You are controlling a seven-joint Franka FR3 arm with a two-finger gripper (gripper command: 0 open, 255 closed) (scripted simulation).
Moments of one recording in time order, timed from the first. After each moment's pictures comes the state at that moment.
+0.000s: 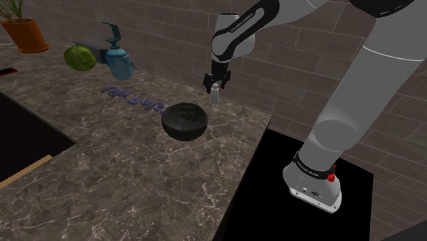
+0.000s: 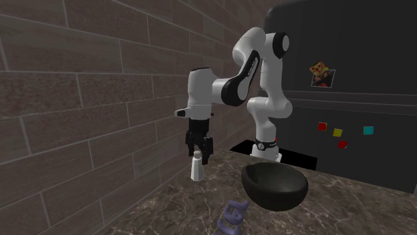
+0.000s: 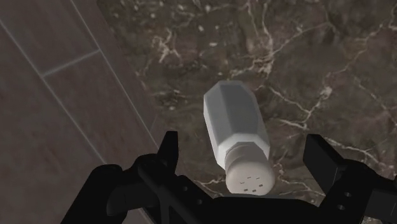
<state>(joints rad) -0.06 -0.01 -0.06 -2.34 0.05 2.42 0.05</state>
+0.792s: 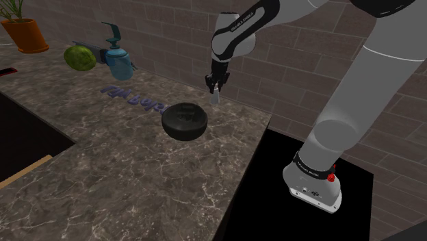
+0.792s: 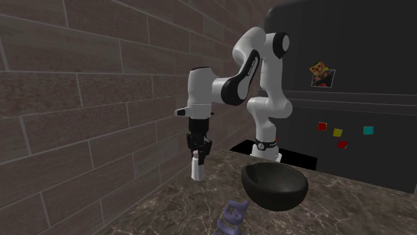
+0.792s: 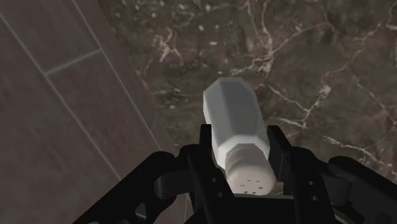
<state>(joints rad) -0.06 -0.01 -0.06 -2.34 0.05 2.41 0.06</state>
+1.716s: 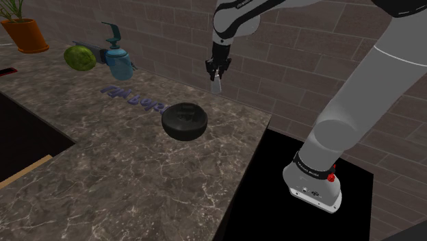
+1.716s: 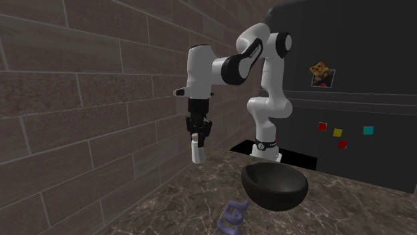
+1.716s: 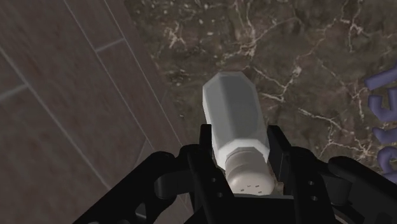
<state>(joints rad) -0.06 -0.11 -0.06 -2.25 0.04 2.22 0.07</state>
